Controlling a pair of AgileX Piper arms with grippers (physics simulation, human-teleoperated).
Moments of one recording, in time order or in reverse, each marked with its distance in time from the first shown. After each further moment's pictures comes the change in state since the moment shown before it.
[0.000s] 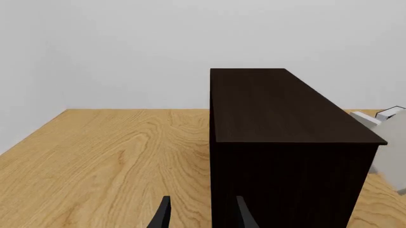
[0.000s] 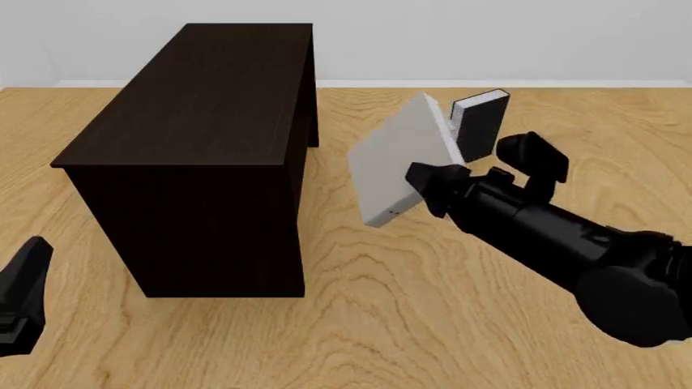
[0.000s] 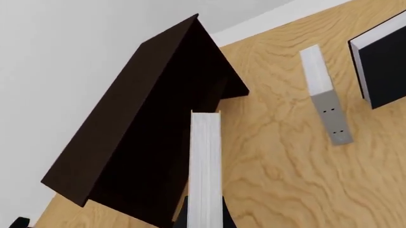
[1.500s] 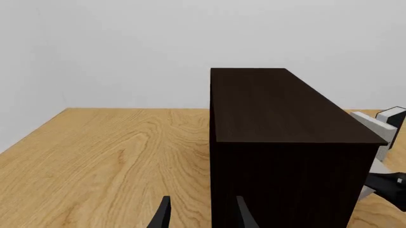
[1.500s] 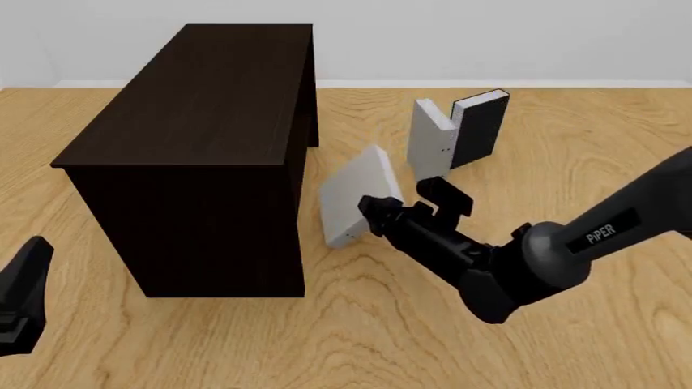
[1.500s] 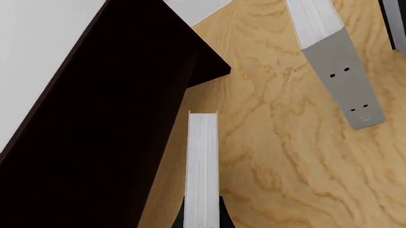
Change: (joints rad) left arm 0.001 0.006 0.002 -0.006 -0.004; right arm 0.004 0.631 -0.187 -0.391 0.142
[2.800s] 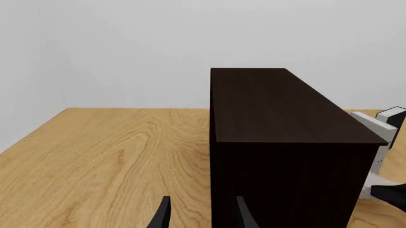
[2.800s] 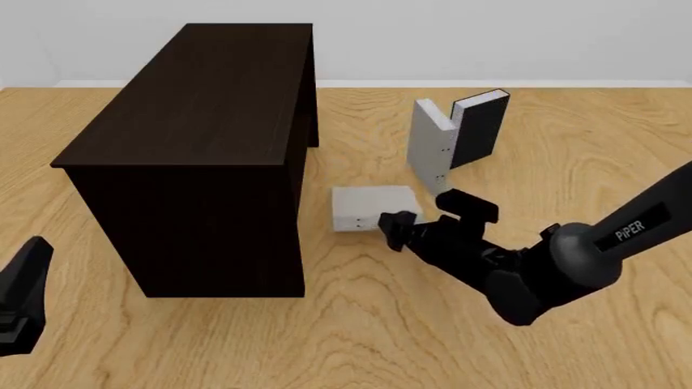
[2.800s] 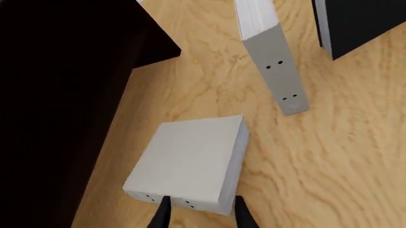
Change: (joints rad) left arm 0.000 -0.002 -0.001 0.003 0.000; right arm -0.095 -0.028 0.073 0.131 -0.158
